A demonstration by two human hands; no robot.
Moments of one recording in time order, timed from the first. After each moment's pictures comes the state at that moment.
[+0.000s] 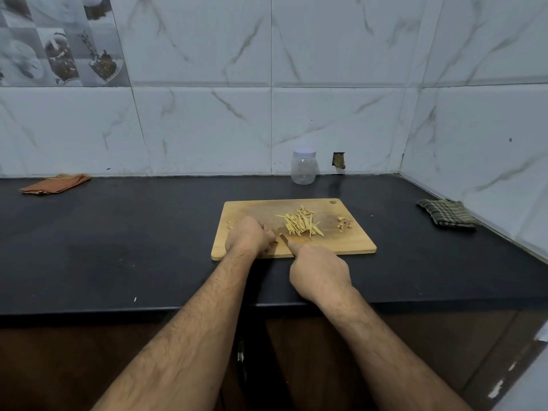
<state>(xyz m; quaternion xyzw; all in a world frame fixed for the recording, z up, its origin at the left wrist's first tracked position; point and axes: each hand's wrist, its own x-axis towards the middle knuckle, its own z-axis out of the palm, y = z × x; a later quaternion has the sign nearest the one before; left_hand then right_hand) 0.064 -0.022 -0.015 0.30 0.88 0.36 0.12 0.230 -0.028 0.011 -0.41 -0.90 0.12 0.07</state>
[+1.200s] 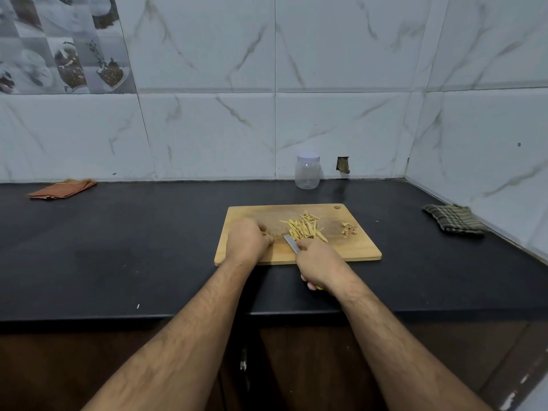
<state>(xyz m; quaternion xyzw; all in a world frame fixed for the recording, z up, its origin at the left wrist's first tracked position) 0.055 -0.029 -0.015 0.36 0.87 0.34 0.00 0.213 0.006 0.010 -0.41 -0.84 0.34 0.10</state>
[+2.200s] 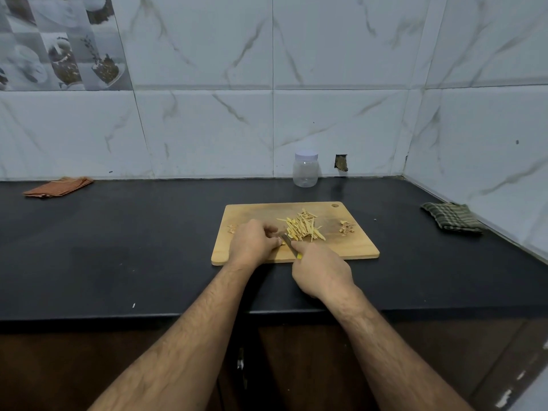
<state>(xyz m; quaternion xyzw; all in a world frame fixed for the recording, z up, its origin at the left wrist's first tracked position) 0.062 -0.024 -0.020 0.42 0.84 0.36 0.04 0.222 -0.006 0.005 -0.40 -0.89 0.17 0.12</state>
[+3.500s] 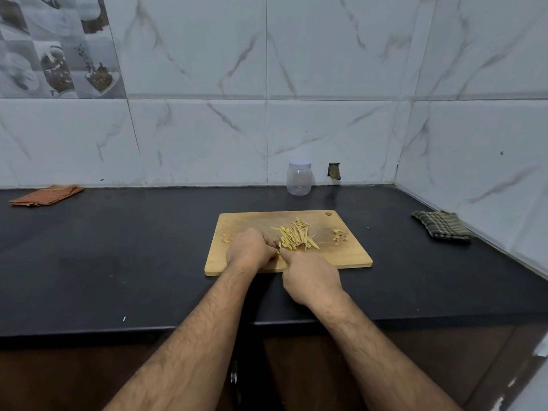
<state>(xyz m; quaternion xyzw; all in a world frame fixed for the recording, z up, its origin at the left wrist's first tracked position) 0.067 -0.013 -0.013 0.36 0.88 0.31 0.09 0.216 -0.010 0.009 -0.39 -0.91 0.12 0.10</state>
